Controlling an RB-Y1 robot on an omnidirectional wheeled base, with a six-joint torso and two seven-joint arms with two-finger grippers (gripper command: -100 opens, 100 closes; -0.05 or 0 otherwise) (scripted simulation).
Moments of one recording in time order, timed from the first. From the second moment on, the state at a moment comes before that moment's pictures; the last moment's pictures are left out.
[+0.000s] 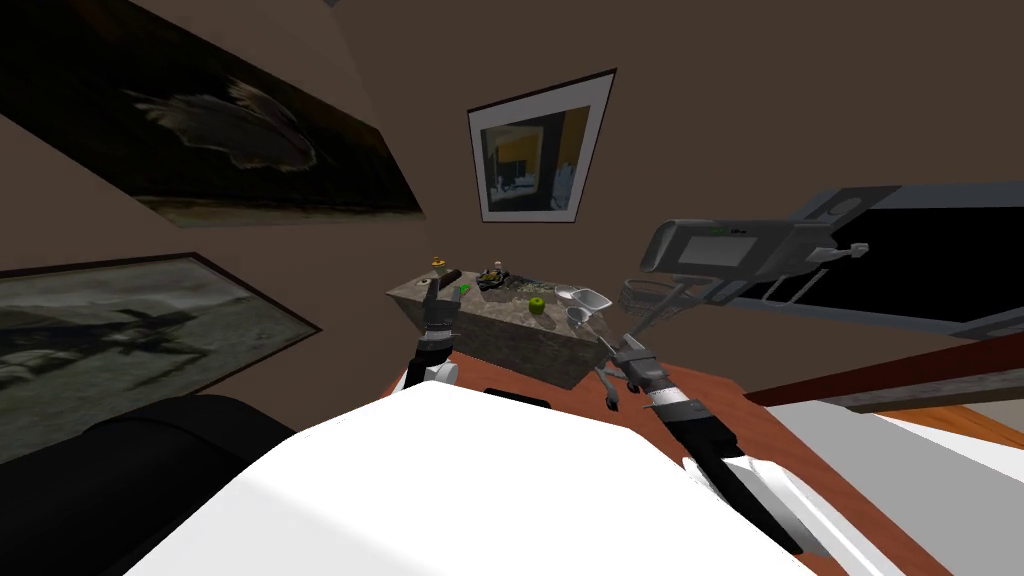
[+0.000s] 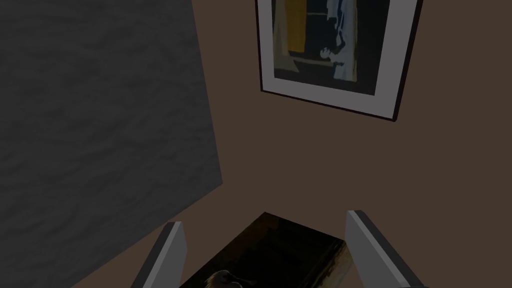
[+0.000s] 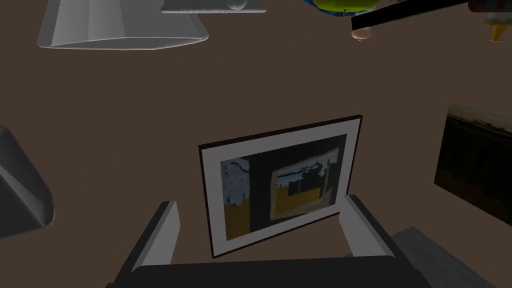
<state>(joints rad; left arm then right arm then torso) 0.51 0.02 -0.07 -2.21 0.03 -0.60 0.13 0.67 -0.57 -0.16 -2.09 0.58 -0.37 0.41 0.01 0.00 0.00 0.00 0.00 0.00</state>
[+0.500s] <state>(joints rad) 0.51 0.02 -0.07 -2.21 0.03 -0.60 0.13 0.72 -0.70 -0.19 -2.00 0.71 -0.30 0.49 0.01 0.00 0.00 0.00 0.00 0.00</state>
